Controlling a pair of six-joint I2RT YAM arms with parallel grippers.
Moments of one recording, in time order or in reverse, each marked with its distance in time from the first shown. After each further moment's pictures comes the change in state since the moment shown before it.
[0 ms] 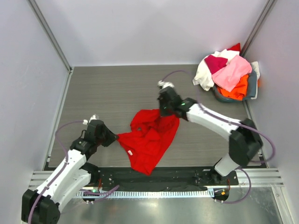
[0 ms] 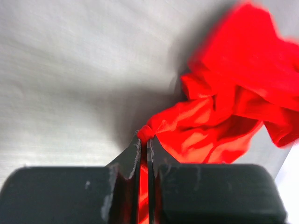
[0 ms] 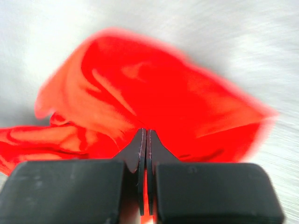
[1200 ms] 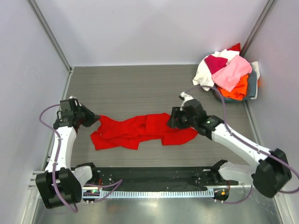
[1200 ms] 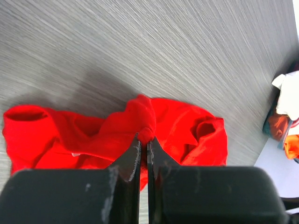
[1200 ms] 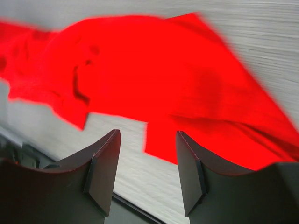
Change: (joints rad) left arm 0.592 0.326 0.400 -0.081 0.323 0.295; right arm -0.245 -0.552 -0.466 0.089 -0.281 0.125
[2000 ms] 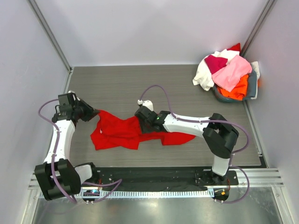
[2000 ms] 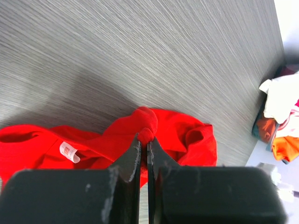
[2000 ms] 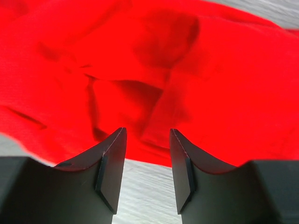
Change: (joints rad) left arm 0.018 0.101 0.084 0.034 0.032 0.000; right arm 0.428 0.710 0.491 -0.061 0.362 0.055
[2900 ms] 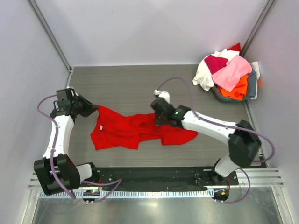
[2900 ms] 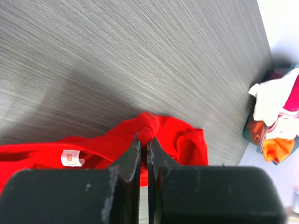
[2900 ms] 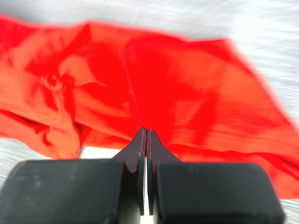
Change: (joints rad) left arm 0.005 0.056 0.075 0.004 0.023 -0.009; right arm -0.099 -0.217 -0.084 -0.070 0.037 0.008
